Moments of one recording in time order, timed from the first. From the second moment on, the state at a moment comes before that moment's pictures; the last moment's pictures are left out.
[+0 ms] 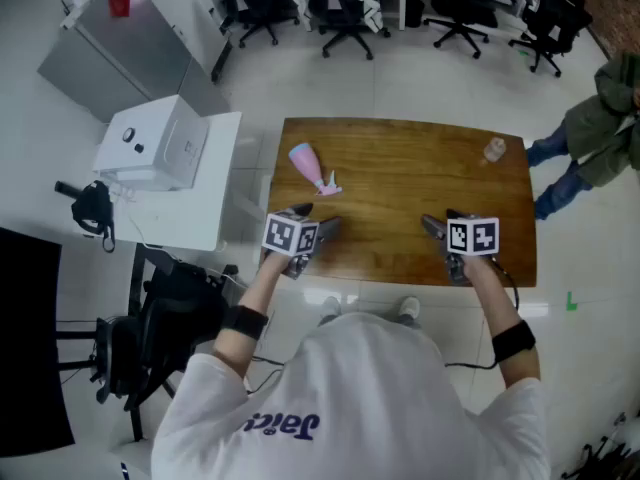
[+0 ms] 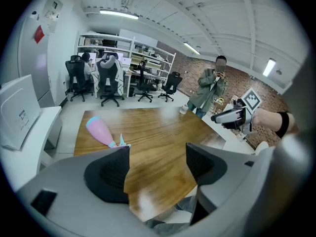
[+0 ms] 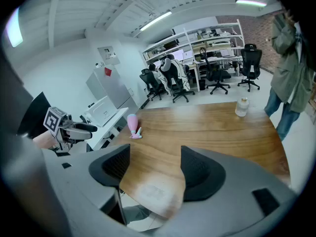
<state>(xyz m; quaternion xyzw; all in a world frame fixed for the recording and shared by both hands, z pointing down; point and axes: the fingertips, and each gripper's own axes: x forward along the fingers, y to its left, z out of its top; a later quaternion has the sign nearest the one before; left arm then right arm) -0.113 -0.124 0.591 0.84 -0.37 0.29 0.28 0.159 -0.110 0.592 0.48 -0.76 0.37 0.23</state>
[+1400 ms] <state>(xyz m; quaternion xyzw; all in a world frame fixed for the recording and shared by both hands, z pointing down) -0.174 -0.275 0.670 0.82 -0.17 0.55 -0.06 0.066 -0.122 0.590 0.43 -0.79 0.40 0.18</state>
